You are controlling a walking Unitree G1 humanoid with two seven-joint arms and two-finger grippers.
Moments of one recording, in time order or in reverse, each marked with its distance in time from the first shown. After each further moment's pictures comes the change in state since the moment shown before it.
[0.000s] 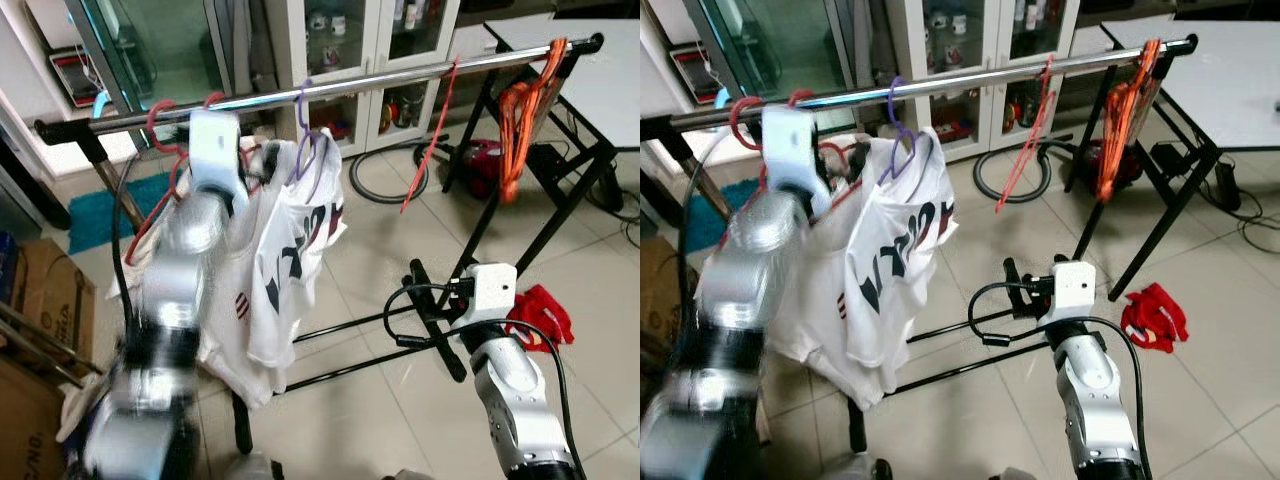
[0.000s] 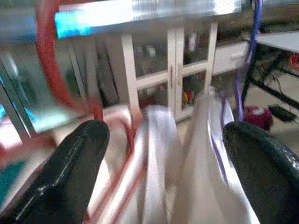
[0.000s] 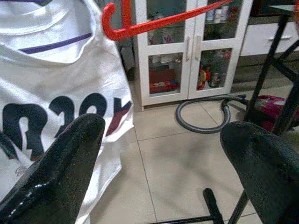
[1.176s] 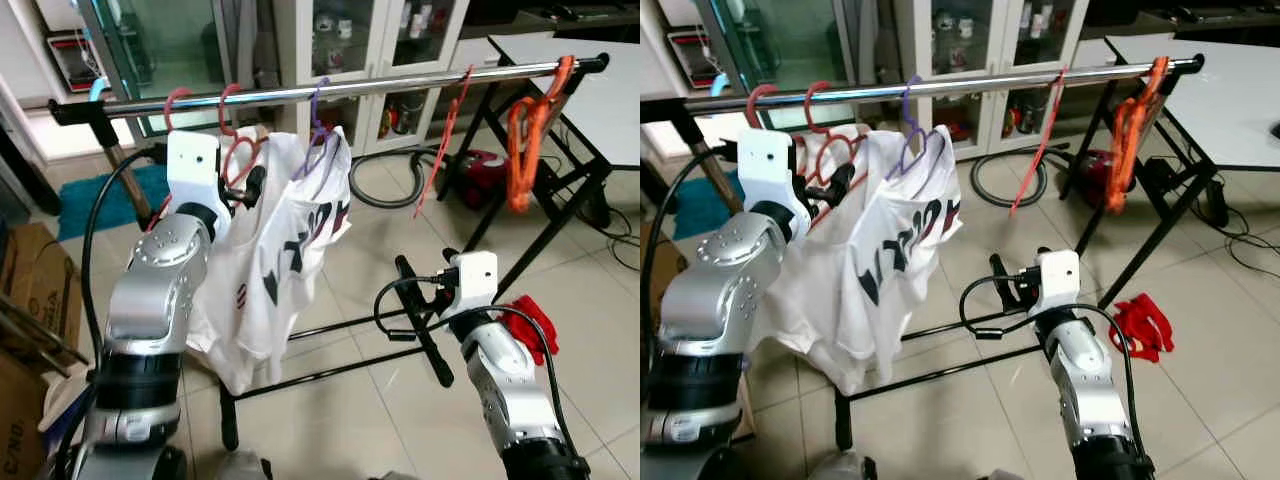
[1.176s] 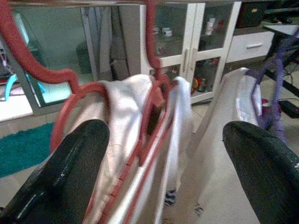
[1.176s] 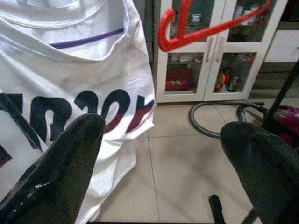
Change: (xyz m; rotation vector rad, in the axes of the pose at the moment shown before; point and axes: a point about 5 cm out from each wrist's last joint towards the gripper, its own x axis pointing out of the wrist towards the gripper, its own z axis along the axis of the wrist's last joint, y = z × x) left arm -0.014 0.022 0.008 -0.011 0.075 0.048; right arm 0.018 0.006 0.002 -0.010 0.021 0.084
